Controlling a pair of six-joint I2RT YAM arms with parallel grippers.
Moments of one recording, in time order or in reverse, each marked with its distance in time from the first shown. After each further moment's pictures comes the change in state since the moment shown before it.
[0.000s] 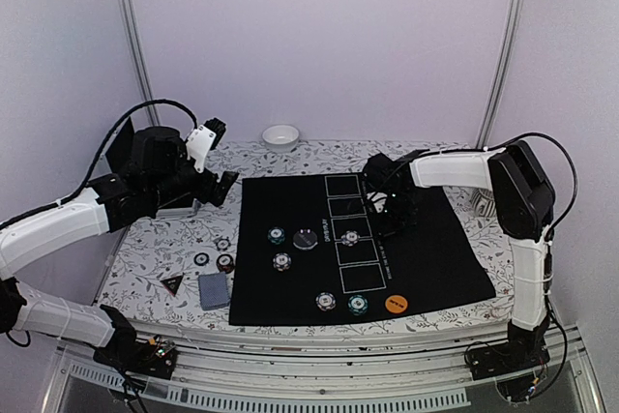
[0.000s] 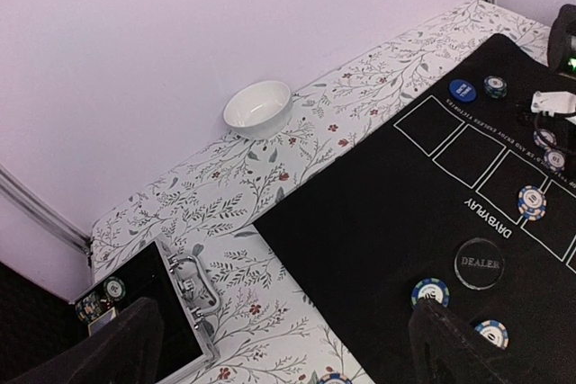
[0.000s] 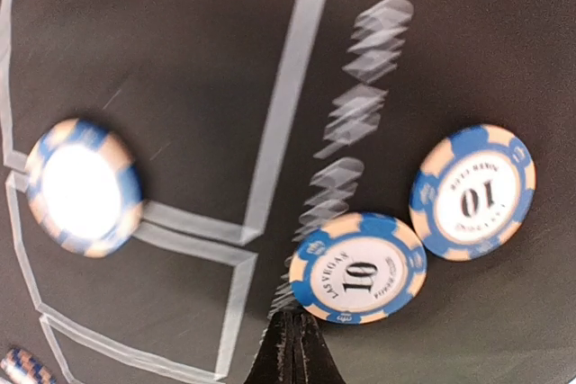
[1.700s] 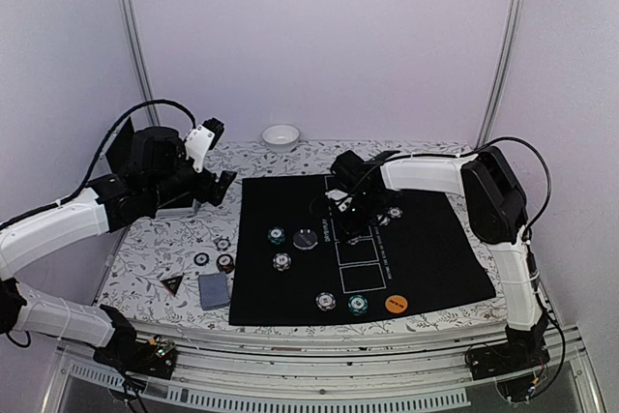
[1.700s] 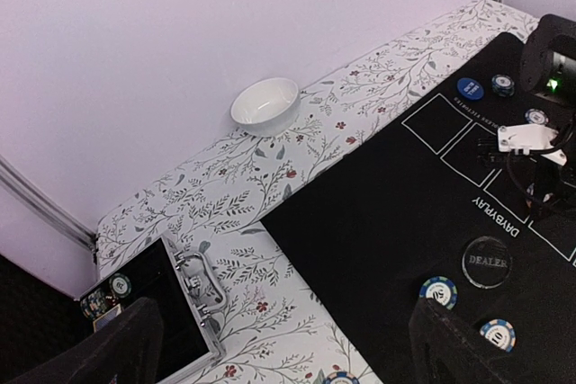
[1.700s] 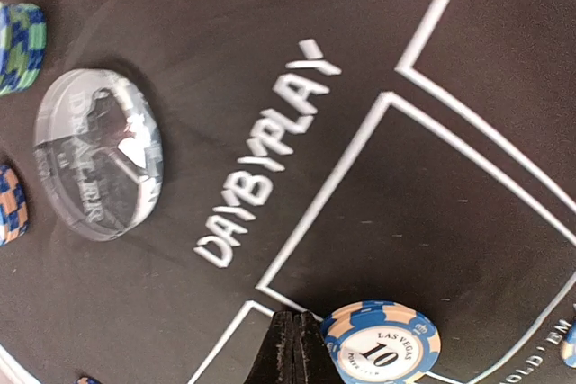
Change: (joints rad) left arm 0.009 -0.002 -0.003 0.001 -0.011 0.005; right arm 0.090 0.171 0.247 0.057 -0.162 -0.145
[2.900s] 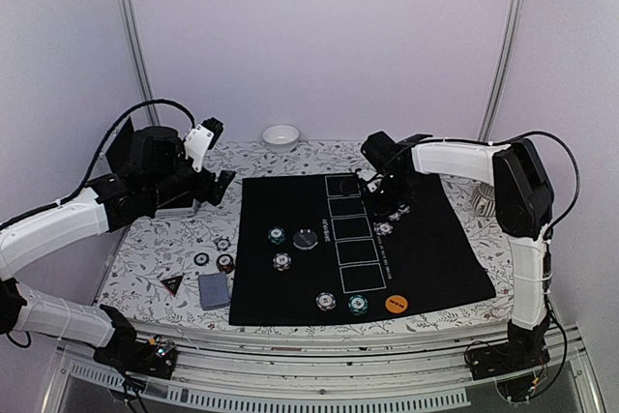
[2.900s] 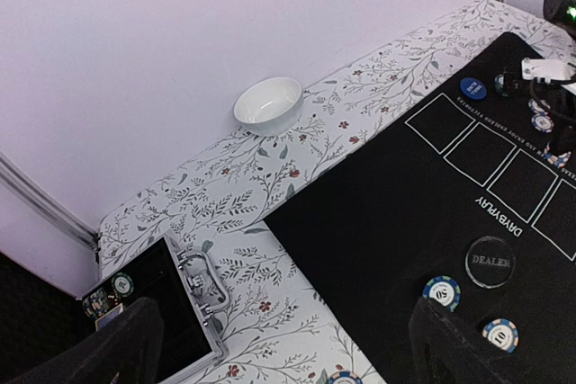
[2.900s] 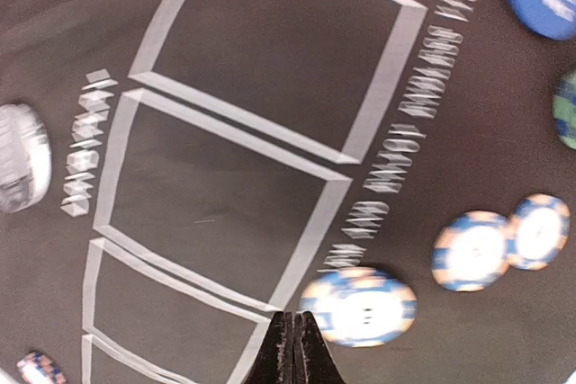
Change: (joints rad) left arm 0.007 -0.001 0.000 0.000 0.001 0.003; right arm -0.117 -0.145 -0.094 -0.019 0.147 -0.033
